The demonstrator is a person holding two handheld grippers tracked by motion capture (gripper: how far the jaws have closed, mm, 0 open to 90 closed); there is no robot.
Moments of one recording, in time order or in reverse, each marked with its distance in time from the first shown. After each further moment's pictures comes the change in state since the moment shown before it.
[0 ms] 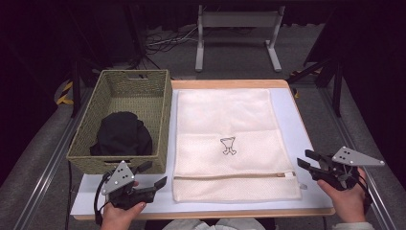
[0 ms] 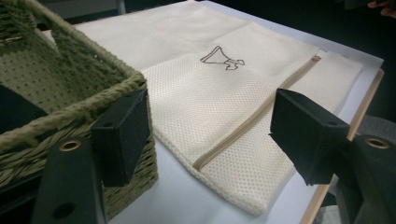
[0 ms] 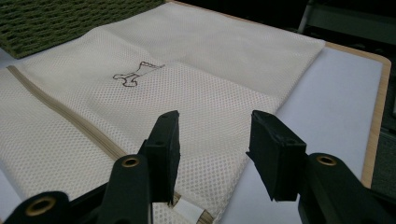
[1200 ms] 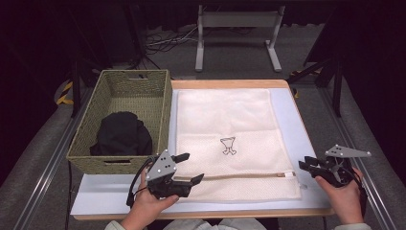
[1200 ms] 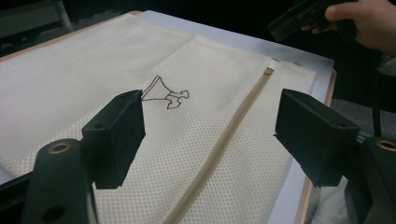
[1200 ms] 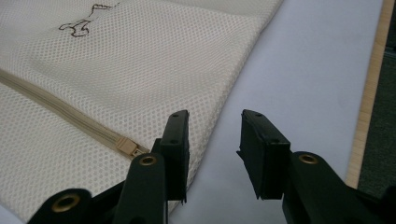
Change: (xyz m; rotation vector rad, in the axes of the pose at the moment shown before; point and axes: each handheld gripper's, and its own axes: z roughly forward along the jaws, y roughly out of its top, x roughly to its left) left arm -0.038 0.047 0.069 0.018 -0.160 0.119; right arm -0.020 -0.019 0.021 0.232 -0.045 0.165
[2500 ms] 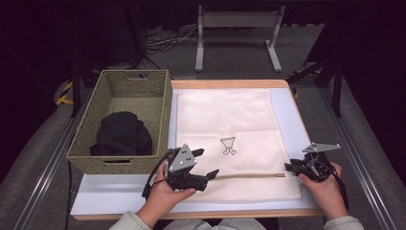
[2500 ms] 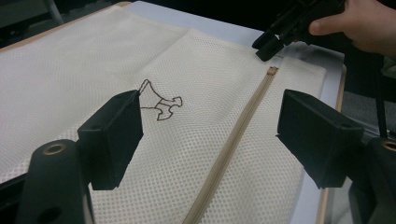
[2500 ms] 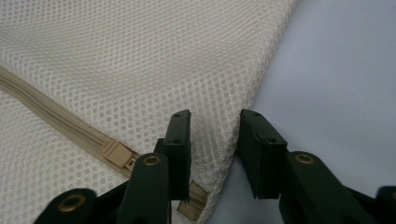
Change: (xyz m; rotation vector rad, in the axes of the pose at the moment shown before) left arm -0.004 0.012 0.041 0.059 -0.012 0.024; right arm 0.011 0.006 0.048 0.179 0.002 -0.017
